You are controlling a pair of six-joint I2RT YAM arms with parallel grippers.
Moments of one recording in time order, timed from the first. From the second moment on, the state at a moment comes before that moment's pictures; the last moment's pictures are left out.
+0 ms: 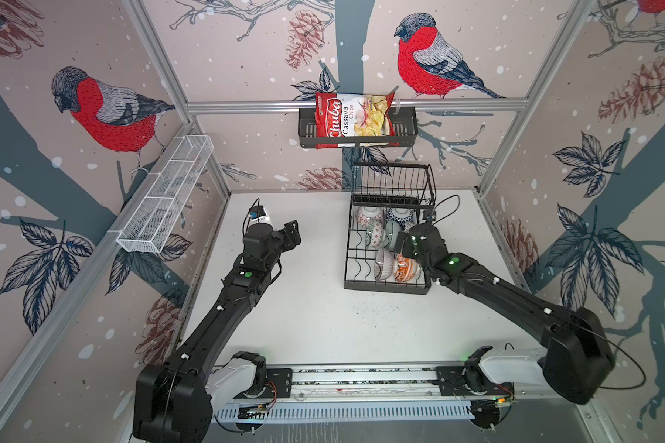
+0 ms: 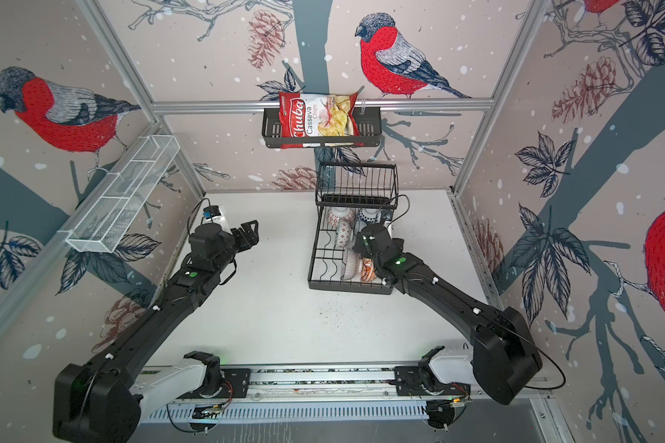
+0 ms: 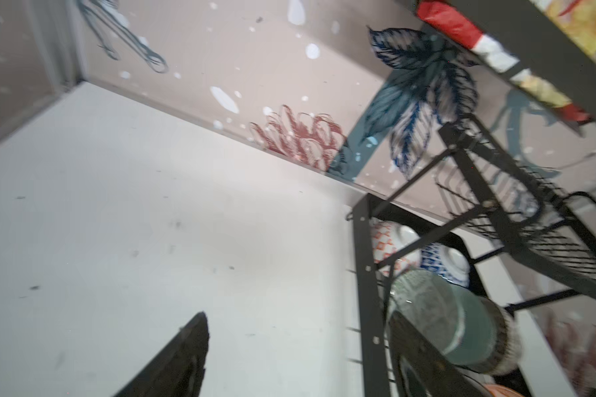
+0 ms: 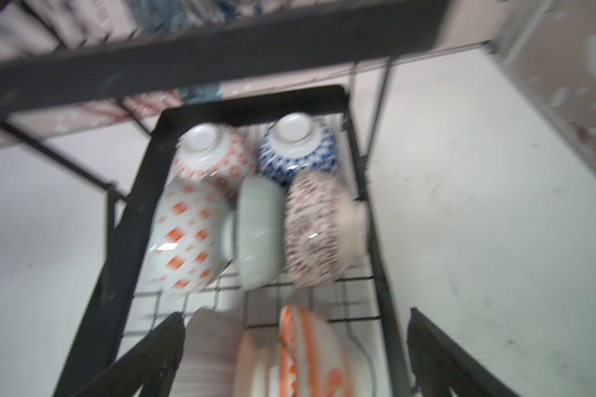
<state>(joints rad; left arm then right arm) -0.23 1.07 0.75 -0.04 -0.14 -0.48 0.59 1.29 0.90 -0.25 0.50 0.49</state>
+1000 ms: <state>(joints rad) -0.10 1.38 0.26 0.84 -0.65 -0.12 0.08 1.51 0.38 0.74 0.57 0.18</state>
